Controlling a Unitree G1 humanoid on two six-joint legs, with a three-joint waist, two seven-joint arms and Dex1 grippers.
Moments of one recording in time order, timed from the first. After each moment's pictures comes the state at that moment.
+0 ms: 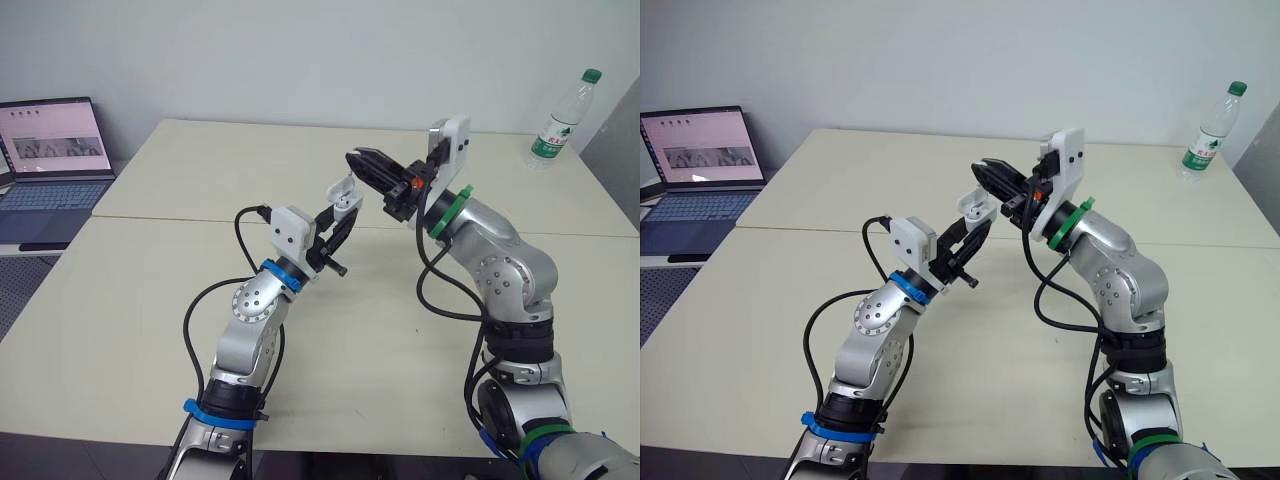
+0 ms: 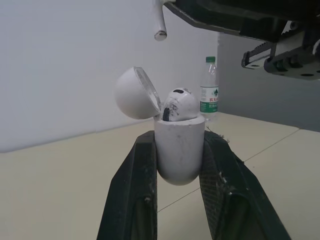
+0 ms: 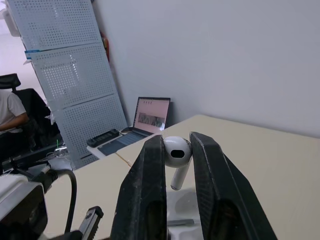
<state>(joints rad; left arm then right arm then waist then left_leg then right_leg) -0.38 0.11 -0.10 -0.08 -0.23 0.04 -0.45 -0.71 -0.18 -0.05 -0.20 0.55 0.67 0.50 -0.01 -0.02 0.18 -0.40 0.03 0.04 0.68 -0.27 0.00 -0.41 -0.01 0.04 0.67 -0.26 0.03</state>
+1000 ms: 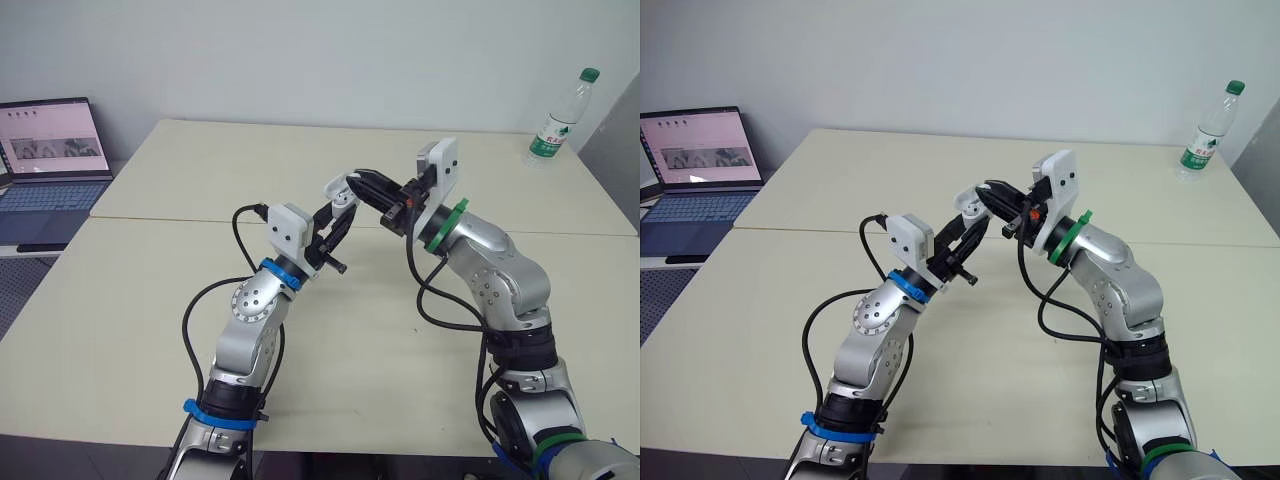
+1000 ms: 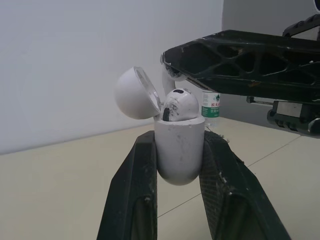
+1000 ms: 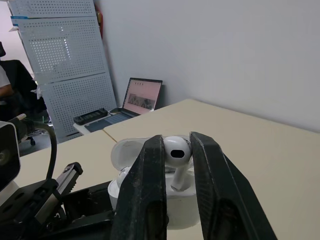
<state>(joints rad) -0.38 0.11 -0.10 -0.11 -0.24 0.04 -0.45 -0.68 -0.23 0.02 -0.16 0.48 0.57 0.54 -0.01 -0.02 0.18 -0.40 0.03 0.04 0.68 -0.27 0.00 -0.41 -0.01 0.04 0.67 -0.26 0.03</state>
